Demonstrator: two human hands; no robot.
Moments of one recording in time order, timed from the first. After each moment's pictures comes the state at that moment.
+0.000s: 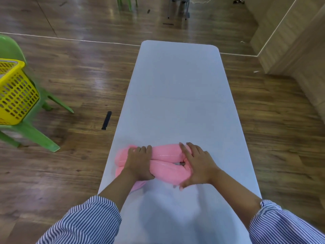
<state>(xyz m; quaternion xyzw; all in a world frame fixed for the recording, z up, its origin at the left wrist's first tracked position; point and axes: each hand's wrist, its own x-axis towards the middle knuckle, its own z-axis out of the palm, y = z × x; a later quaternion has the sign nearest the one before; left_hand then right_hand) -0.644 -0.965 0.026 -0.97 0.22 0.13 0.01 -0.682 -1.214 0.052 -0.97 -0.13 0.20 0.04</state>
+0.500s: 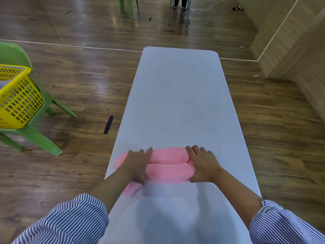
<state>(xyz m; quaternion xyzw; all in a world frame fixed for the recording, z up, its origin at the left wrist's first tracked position) -0.641 -0.953 0.047 -0.94 0.26 0.20 0.06 -0.677 -1.219 0.050 -0.98 -0.14 0.13 -0.01</state>
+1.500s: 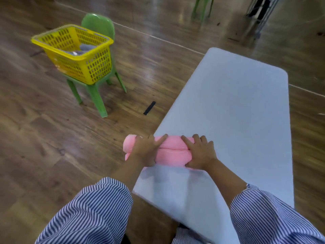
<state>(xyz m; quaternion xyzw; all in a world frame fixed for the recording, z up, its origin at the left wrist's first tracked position) -0.740 -0.862 0.060 -0.99 0.08 0.09 0.08 -0.683 -1.079 0.066 -0.95 -0.27 0.10 -0.11</state>
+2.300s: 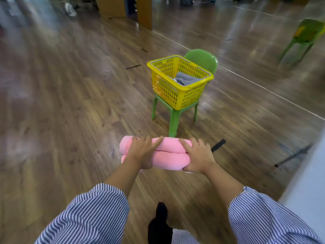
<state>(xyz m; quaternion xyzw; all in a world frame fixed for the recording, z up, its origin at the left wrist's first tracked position) -0.824 -0.419 0.092 -0.98 -0.16 0.07 0.08 -0.676 -0.597 0.083 -0.86 -0.50 0.04 -0.05</state>
